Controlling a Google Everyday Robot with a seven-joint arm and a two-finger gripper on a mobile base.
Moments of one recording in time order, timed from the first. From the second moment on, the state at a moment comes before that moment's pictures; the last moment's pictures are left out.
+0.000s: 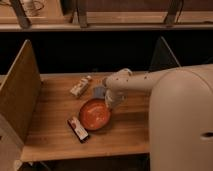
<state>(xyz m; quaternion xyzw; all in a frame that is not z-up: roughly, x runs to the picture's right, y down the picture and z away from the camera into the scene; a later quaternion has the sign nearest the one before) 0.030 0.122 0.833 -0.28 0.14 0.60 0.73</state>
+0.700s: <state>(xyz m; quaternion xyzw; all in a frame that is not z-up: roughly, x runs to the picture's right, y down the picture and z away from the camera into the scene) 0.116 0.137 0.820 -0.24 0.20 0.65 0.69</state>
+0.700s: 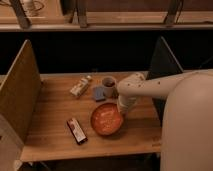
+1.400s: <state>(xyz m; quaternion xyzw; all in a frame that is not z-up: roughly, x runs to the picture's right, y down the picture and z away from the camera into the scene) 0.061 0.100 0.863 -0.25 0.16 0.63 0.72</state>
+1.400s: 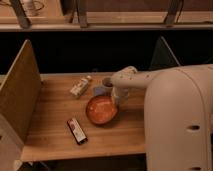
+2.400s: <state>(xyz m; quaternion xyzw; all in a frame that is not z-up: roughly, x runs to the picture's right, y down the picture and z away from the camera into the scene) 0.098 0.129 0.826 -0.23 0.18 0.64 0.71</state>
